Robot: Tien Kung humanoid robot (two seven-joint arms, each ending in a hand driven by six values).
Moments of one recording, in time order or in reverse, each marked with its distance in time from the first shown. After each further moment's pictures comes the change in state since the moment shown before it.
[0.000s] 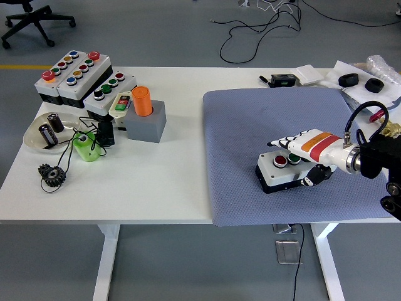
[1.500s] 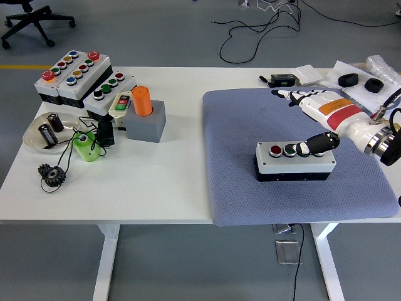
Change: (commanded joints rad) left arm 0.003 0.001 0.000 0.001 0.003 -0.001 0.000; right arm -0.146 -0.094 0.230 0.230 0.215 -0.220 -0.097
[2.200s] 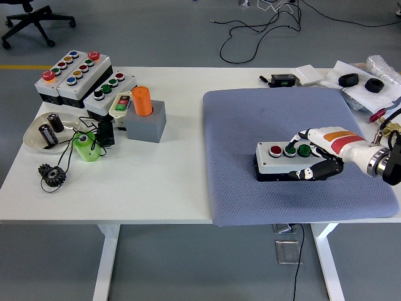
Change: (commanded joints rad) left arm -0.002 -0.001 -0.003 0.000 0.001 0.000 0.000; right arm -0.016 -0.006 -0.062 -0.045 0.059 0.187 -0.103
